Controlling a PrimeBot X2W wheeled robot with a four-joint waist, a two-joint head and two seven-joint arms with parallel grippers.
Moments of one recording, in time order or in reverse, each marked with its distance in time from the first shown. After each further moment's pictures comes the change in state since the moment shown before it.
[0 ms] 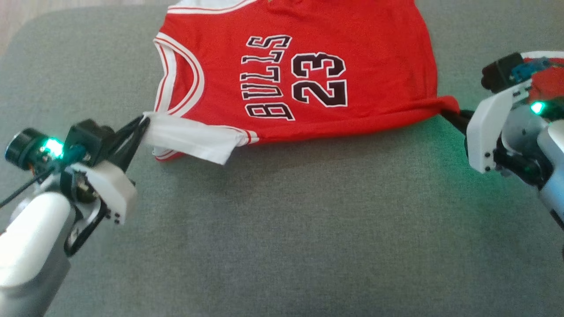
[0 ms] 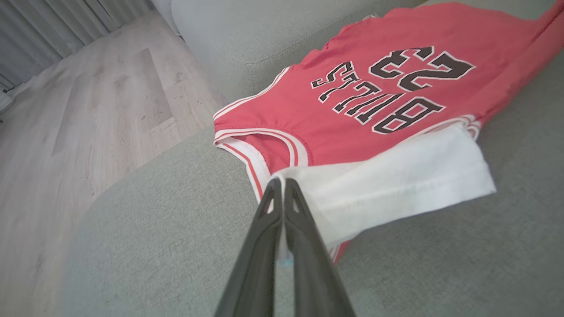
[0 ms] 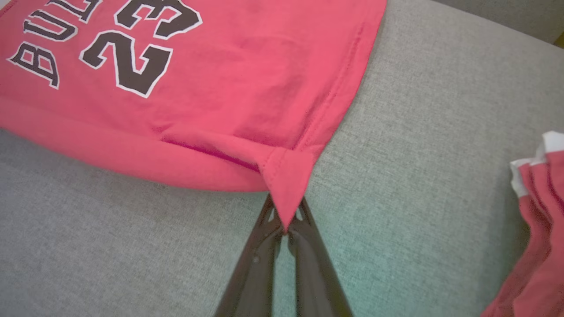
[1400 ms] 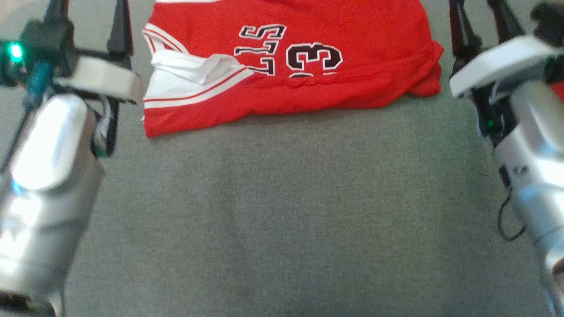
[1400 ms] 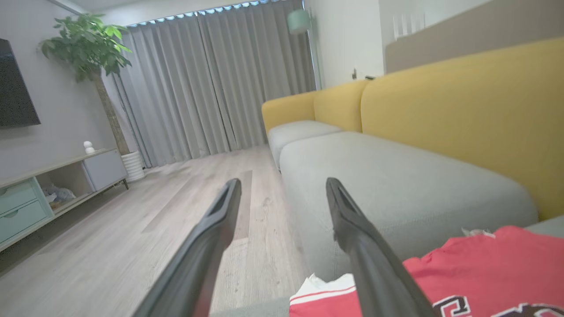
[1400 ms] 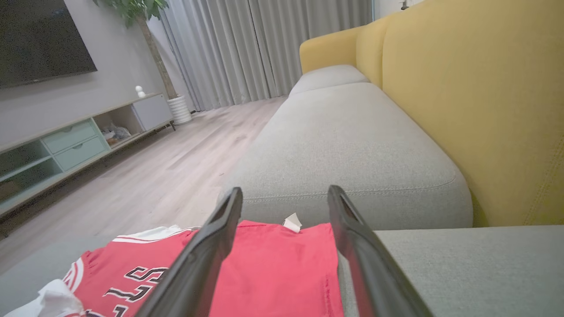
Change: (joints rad) left arm -0.393 -0.270 0.067 0.398 -0.002 0.237 -0.445; right arm -0.148 0.326 -0.354 0.323 -0.181 0.000 -0.747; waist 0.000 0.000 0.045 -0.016
